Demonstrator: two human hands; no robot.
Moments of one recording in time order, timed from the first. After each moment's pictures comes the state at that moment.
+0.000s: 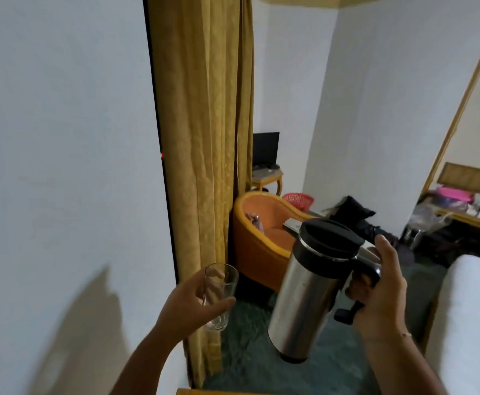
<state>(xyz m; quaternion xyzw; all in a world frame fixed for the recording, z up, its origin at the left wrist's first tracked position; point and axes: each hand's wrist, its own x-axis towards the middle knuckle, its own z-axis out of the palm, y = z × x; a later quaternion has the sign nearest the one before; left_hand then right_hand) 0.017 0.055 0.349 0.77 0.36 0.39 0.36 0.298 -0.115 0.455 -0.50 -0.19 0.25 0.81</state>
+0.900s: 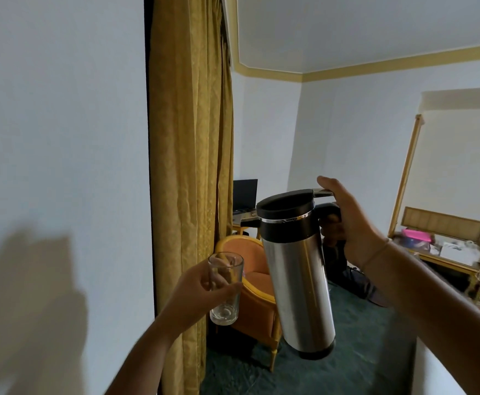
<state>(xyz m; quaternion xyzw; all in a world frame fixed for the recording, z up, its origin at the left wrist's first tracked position) 0.053 0.041 0.468 0.76 0.23 0.46 0.40 0.302 -0.115 0.645 -0.58 -0.36 0.31 0.66</state>
